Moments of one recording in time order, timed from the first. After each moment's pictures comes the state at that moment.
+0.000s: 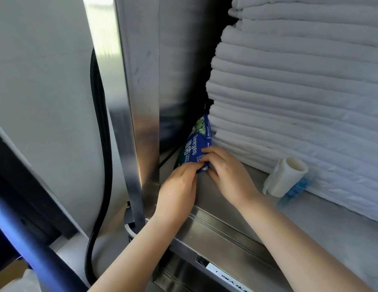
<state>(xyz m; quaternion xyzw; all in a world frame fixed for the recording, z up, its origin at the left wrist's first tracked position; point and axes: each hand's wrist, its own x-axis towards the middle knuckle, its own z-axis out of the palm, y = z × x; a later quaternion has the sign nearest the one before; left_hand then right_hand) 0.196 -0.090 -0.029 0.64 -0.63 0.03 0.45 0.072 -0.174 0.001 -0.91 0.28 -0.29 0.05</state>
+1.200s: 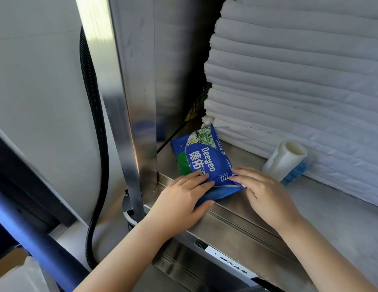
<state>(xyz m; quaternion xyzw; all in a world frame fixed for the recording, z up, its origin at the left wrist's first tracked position) 0.198 -0.062 -0.049 0.59 -0.78 -0.04 0.21 -0.014 -0.145 -0.029 -0.91 0.34 -0.25 0.02</state>
